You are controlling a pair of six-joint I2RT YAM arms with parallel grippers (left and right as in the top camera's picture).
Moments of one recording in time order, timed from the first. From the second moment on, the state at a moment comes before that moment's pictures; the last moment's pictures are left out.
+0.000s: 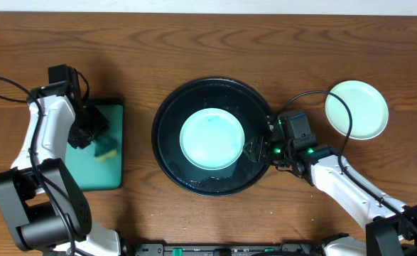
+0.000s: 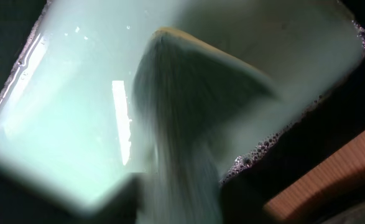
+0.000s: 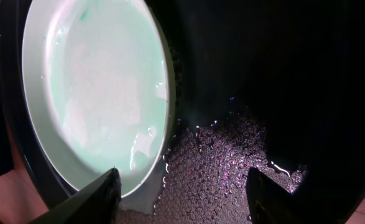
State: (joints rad) left arm 0.25 1.73 1.22 -1.00 -0.01 -0.50; right arm 0.35 1.45 0.65 -0.27 -0.37 0.58
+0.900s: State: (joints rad) left arm 0.01 1.48 1.23 -1.05 0.24 -0.42; right arm 0.41 1.50 0.65 -0.06 -0.32 0.79
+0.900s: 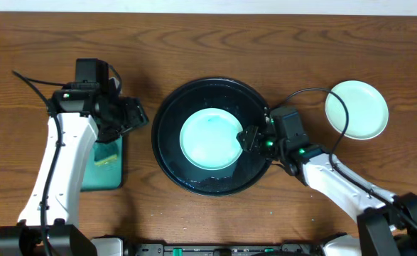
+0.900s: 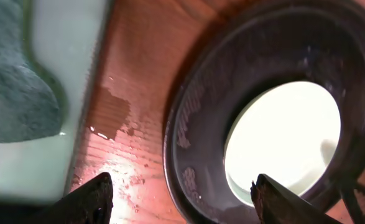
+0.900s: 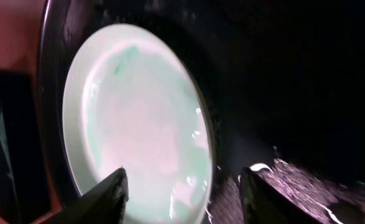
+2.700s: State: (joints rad) left arm 0.00 1.48 1.23 -1.07 0.24 -0.38; right arm 0.42 1.47 0.71 -0.36 -0.34 0.54
